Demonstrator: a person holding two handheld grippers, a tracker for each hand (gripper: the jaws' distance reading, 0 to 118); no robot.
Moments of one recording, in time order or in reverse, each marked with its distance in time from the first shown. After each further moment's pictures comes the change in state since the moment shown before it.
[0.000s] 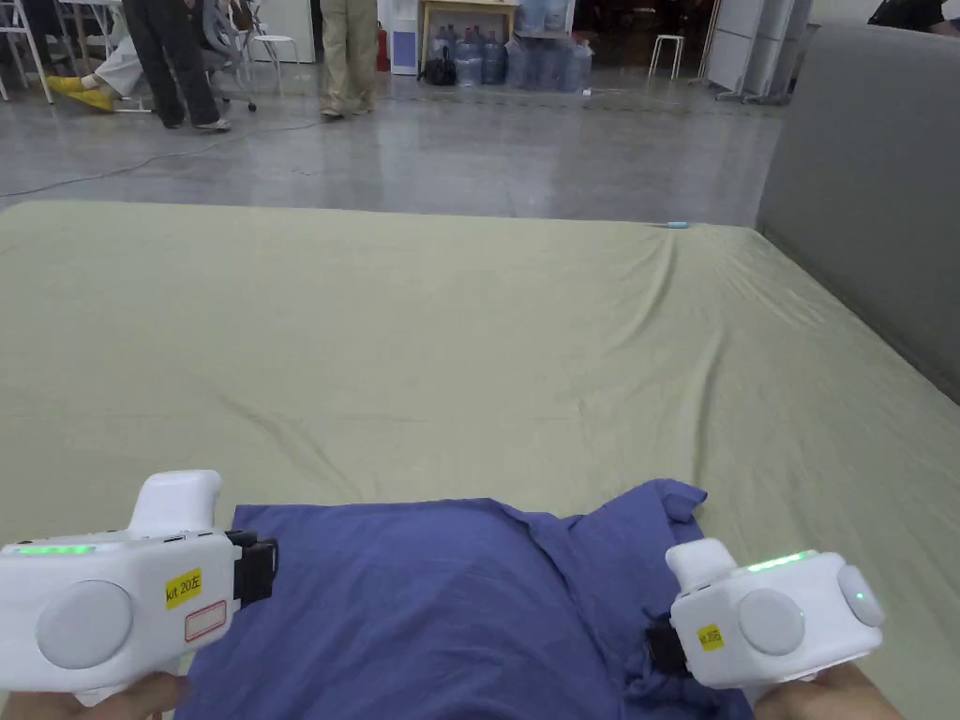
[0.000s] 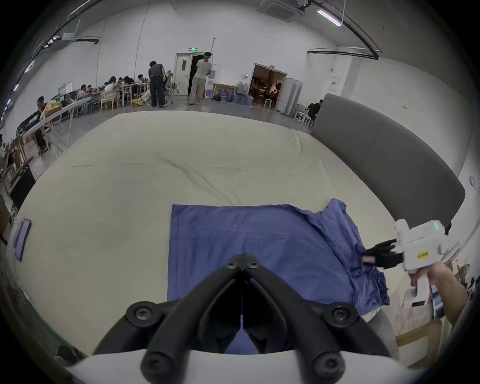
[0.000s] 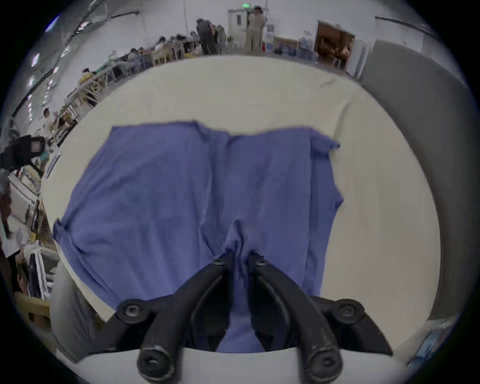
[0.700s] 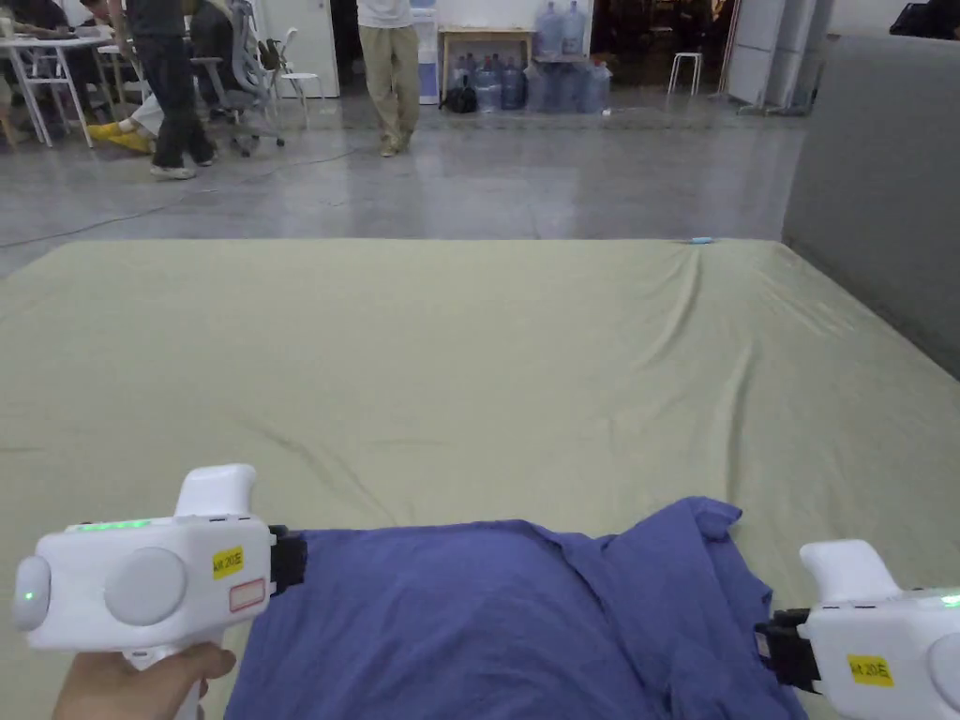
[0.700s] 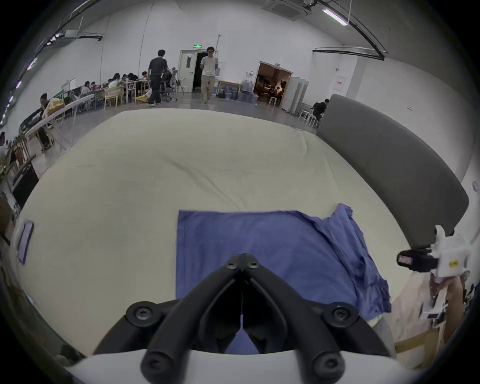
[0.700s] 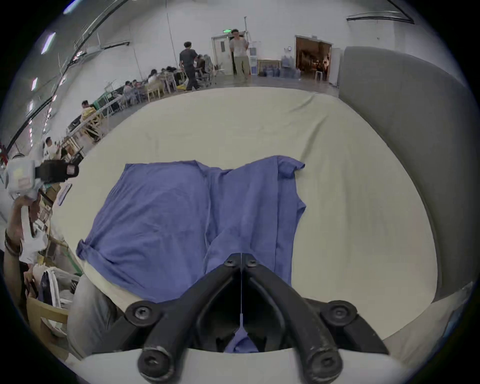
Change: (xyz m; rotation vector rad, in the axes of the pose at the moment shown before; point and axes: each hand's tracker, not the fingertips) left arm 0.004 0.040 -0.011 -0.015 0.035 0.015; right arm 0.014 -0.023 0.097 0.229 0.017 -0.088
